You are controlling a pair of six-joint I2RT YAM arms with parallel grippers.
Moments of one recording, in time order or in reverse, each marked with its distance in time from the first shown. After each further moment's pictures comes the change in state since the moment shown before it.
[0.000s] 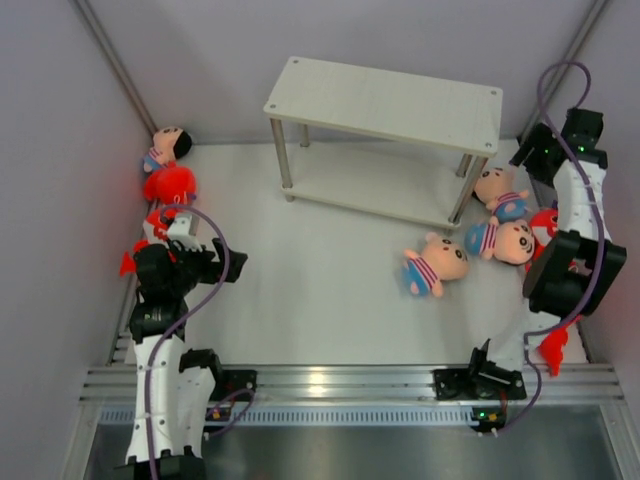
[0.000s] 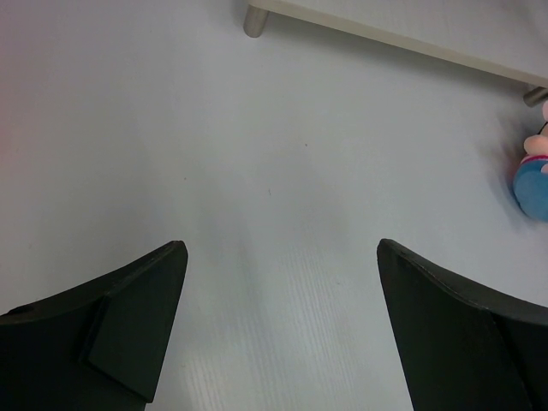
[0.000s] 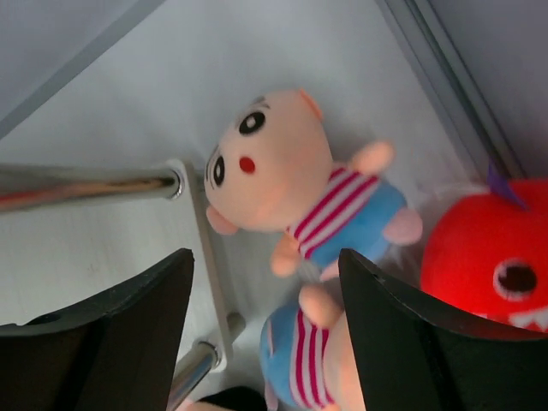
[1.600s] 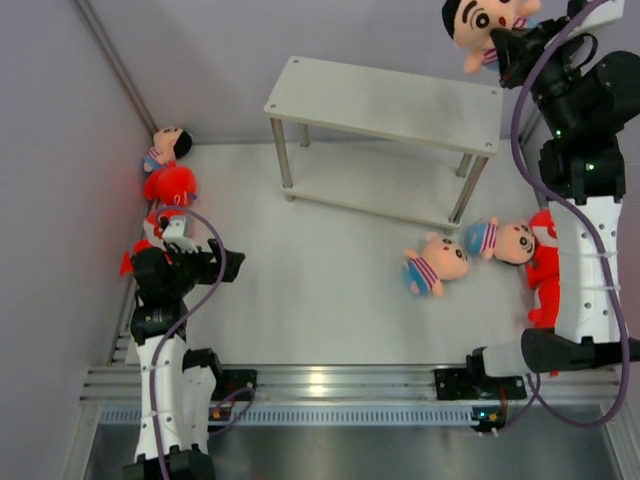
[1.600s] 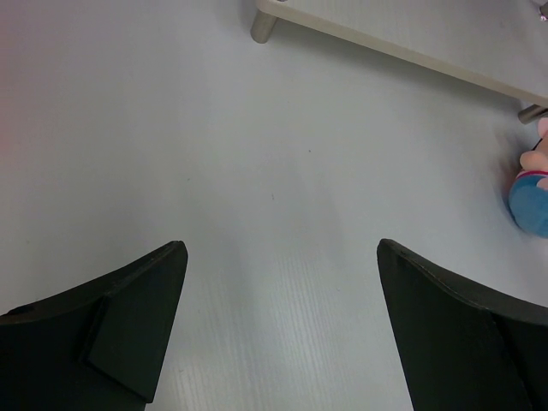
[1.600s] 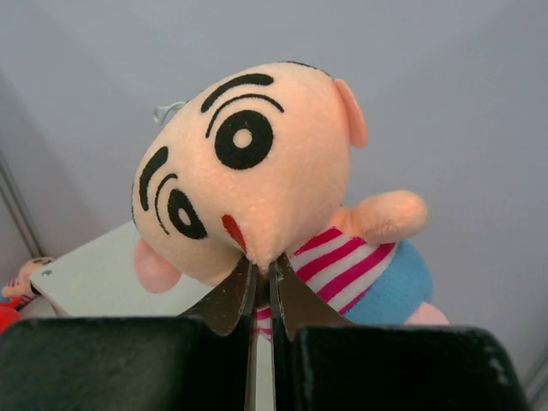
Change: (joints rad) left arm 0.069 -0.007 -0.043 0.045 0.051 -0.031; right arm 0.393 -0.350 0.344 0.399 -0.174 -0.283
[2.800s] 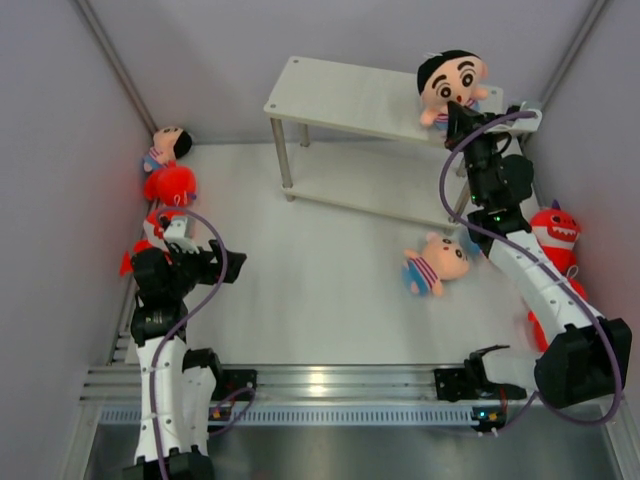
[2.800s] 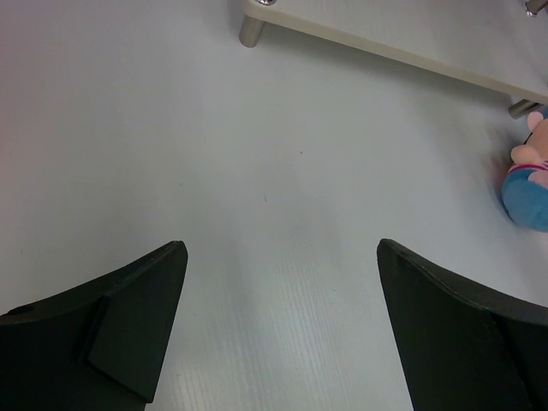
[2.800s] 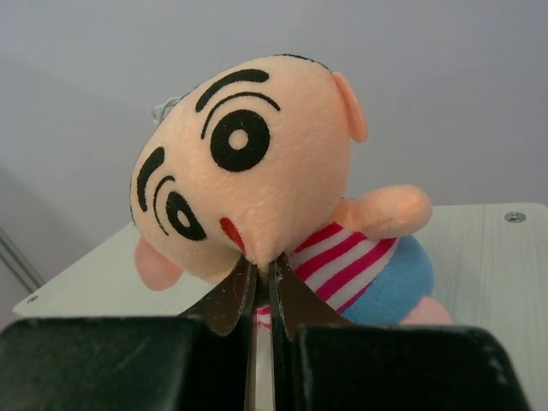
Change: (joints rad) left arm -0.008 -0.013 0.000 0.005 0.021 0.008; right arm 0.211 -0.133 -0.911 0.859 0.396 0.280
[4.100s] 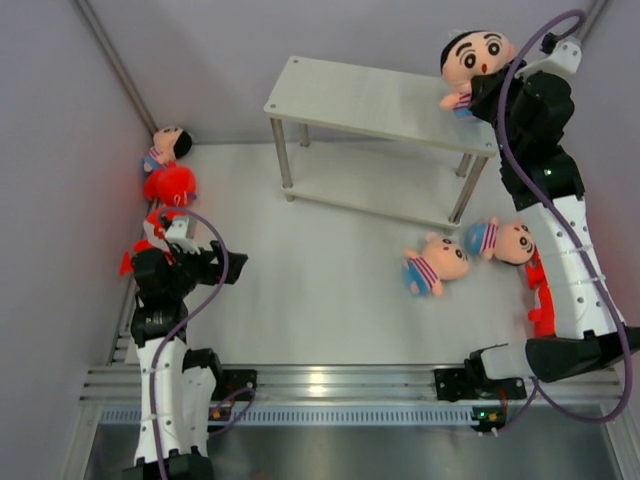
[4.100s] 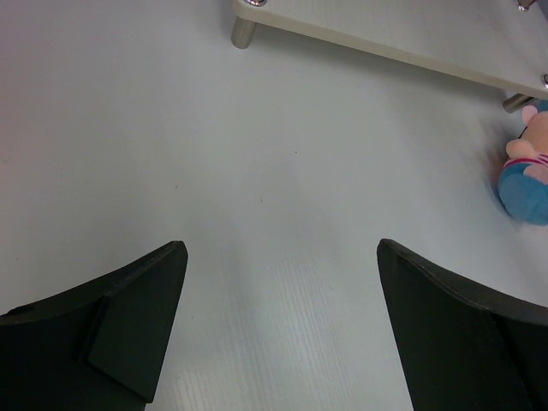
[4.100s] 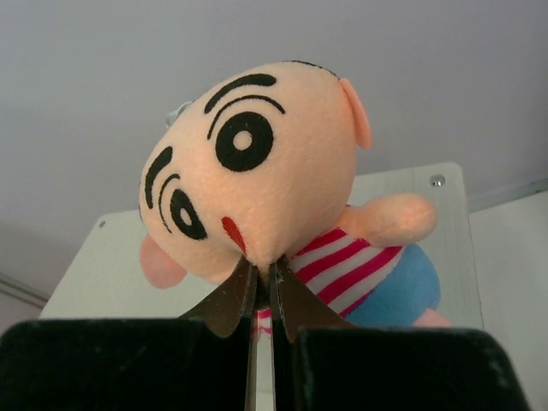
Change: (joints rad) left arm -0.008 -0.006 0.000 0.000 0.014 0.011; right arm -0.022 0.122 0.711 -0.950 0.147 0.125
